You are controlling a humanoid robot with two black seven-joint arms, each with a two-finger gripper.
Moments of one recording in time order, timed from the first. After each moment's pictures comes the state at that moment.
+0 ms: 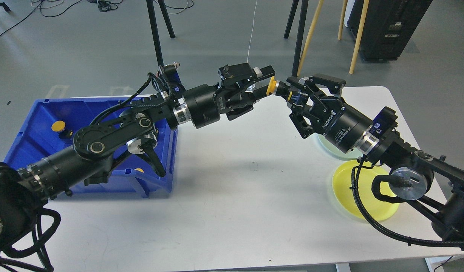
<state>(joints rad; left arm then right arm) -0.93 0.21 -0.41 -0.97 0.67 -0.49 -0.49 0.54 -0.60 0.63 1.51 -0.23 0.20 0.29</state>
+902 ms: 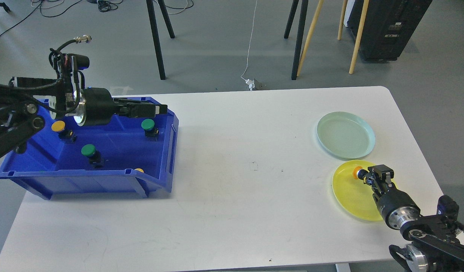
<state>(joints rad) -1.00 0.78 -0.30 -1.06 1.62 -0.49 -0.49 0.19 -0.62 0.54 1.31 -0.52 -0.49 0.25</state>
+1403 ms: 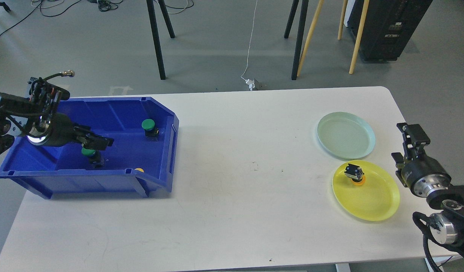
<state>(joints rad) -0.99 0.76 -0.16 -0.82 1.87 -0.49 -0.49 0.21 -0.75 0.82 1.48 -0.51 -0.49 0.18</state>
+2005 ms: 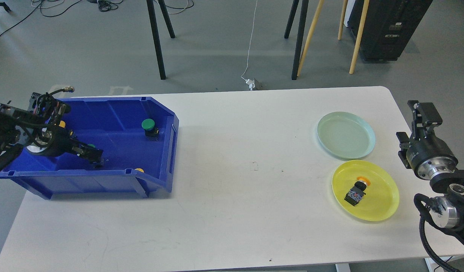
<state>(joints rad) -0.97 0.62 -0.07 -0.57 1.86 -0.47 -0.49 0.20 -0.72 0.87 1.49 -0.51 -0.49 0.18</state>
